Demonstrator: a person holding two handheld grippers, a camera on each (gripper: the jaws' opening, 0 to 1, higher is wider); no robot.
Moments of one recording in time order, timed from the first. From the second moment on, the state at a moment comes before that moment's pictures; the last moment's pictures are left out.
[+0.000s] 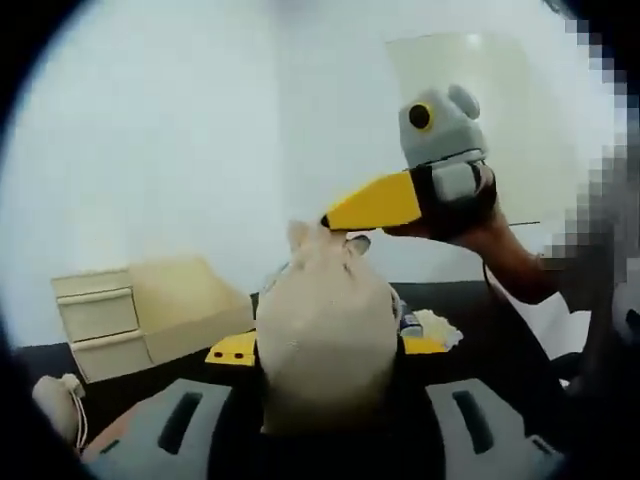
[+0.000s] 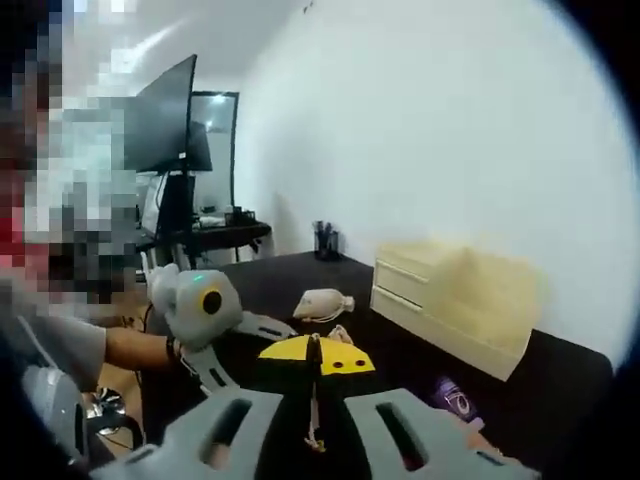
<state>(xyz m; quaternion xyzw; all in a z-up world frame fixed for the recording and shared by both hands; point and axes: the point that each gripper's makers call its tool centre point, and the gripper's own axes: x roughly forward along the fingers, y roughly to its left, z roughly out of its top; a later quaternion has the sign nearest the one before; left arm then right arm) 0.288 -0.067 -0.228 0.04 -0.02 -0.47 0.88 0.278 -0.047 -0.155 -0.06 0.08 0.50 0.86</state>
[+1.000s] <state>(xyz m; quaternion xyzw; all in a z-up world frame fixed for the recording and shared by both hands) 0.215 -0.078 -0.205 -0.17 0.04 -0.70 0.69 0.233 -0.044 -0.139 0.05 0.03 0.73 0.69</state>
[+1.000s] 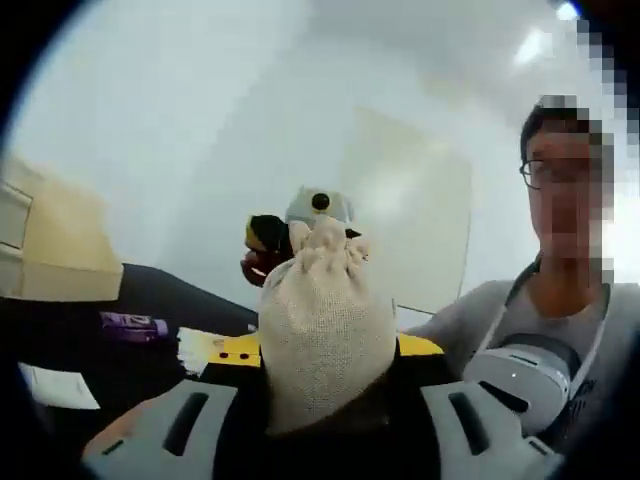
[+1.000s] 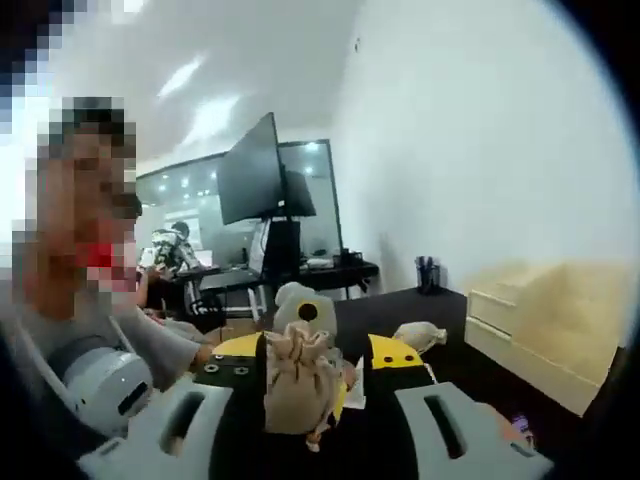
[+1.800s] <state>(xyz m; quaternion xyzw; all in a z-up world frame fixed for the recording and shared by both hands) 0.227 -0.082 -0.216 -0.16 0.06 -0.68 0.71 0.247 -0.030 -0.153 0.06 0.06 0.72 0.69</state>
